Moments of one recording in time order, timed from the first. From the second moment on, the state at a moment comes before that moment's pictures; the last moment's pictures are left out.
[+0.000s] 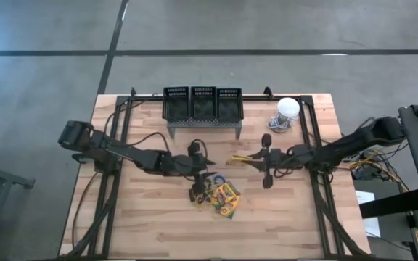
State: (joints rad) left arm -0.22 1.60 0.88 0.20 -0.30 -0.13; right arm 0.21 1.09 0.34 0.77 0.26 -0.04
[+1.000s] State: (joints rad) left arm -0.33 1.65 0.78 0.42 -0.38 -0.08; right arm -0.65 1.49 1.21 0.12 -0.58 -0.14
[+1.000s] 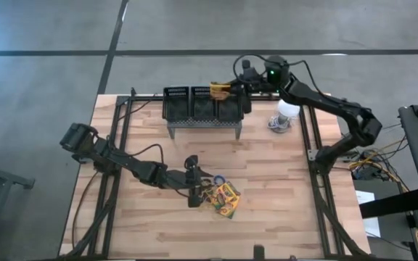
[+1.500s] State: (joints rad) left arm -0.33 1.65 0.78 0.42 -0.38 -0.08; right arm -0.72 1.45 0.98 0.44 -0.64 -0.03
